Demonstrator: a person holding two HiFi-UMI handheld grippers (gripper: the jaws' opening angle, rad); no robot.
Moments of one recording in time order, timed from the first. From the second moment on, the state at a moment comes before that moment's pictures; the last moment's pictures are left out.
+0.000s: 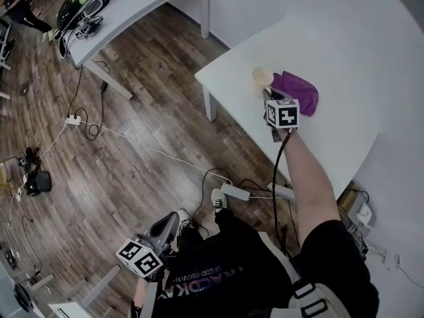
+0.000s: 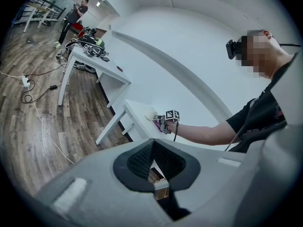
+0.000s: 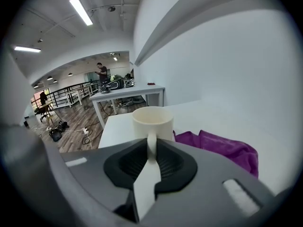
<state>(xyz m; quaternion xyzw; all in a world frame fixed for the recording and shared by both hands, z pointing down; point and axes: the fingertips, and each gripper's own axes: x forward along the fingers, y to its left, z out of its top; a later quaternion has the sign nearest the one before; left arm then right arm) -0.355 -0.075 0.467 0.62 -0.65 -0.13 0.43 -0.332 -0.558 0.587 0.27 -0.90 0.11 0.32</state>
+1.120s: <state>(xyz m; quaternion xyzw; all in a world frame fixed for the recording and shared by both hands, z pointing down) -0.370 -0.065 0.445 0.70 -0.57 -0.10 0.41 -0.272 -0.455 0.473 0.34 -0.92 0.13 0.17</state>
